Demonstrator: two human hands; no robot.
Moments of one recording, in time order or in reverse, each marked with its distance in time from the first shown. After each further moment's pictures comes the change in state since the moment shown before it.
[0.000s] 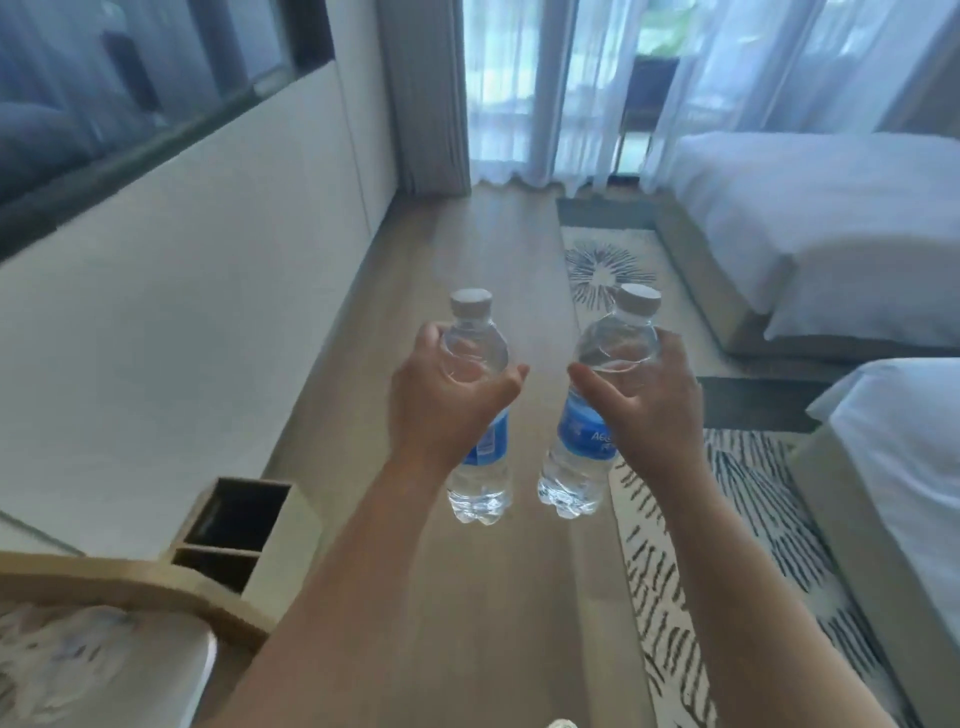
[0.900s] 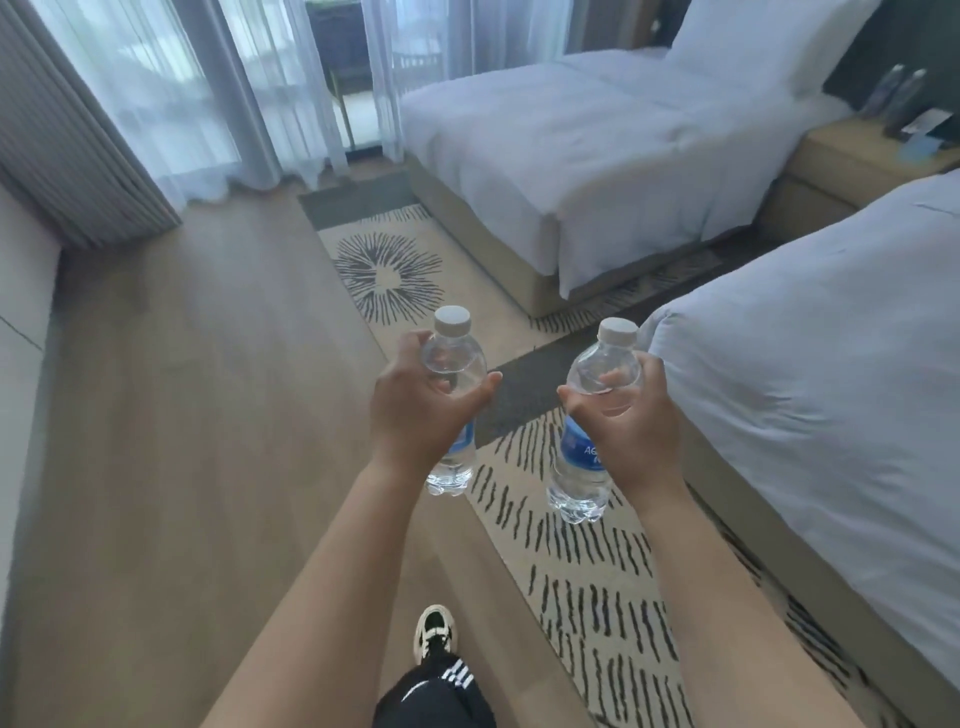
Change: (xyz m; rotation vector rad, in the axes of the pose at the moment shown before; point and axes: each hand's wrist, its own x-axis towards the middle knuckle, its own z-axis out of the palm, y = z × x) left_hand 0.257 0.003 0.434 0.039 -0.478 0.298; right_hand 0.287 0.259 -0.115 -0.306 0.413 0.330
